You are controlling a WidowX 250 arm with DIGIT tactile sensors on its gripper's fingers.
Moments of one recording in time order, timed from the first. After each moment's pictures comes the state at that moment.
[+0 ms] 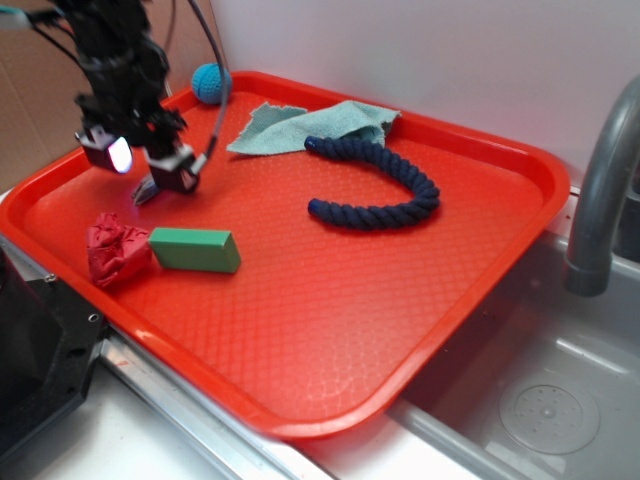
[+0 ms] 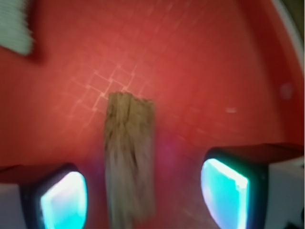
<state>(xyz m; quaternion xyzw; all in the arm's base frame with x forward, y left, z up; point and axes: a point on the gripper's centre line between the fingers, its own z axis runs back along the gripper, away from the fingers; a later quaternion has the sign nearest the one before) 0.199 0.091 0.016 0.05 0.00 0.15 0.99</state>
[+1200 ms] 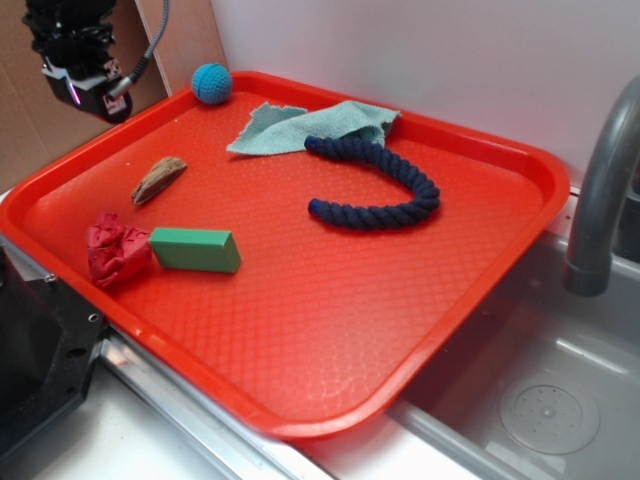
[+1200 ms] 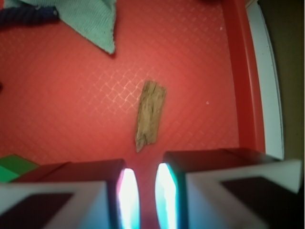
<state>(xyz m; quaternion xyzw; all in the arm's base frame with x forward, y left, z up) 0.177 0.086 0.106 0.00 -0.02 0.05 1.00</state>
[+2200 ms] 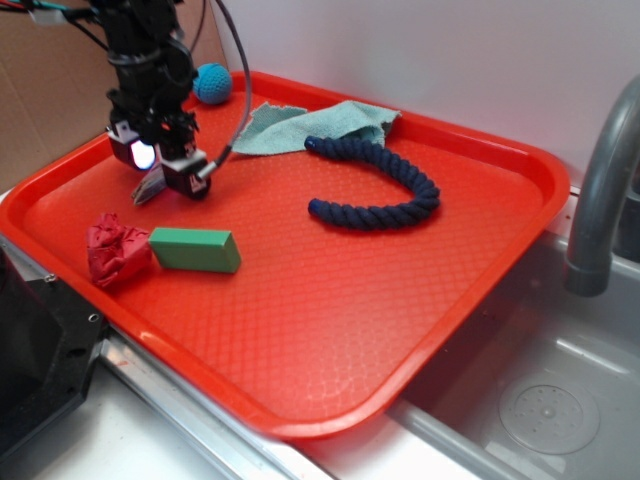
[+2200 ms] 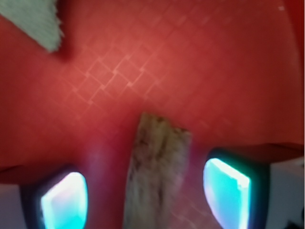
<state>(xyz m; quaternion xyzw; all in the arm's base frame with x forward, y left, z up) 0.209 0.091 0.015 0.02 0.03 0.05 1.00</state>
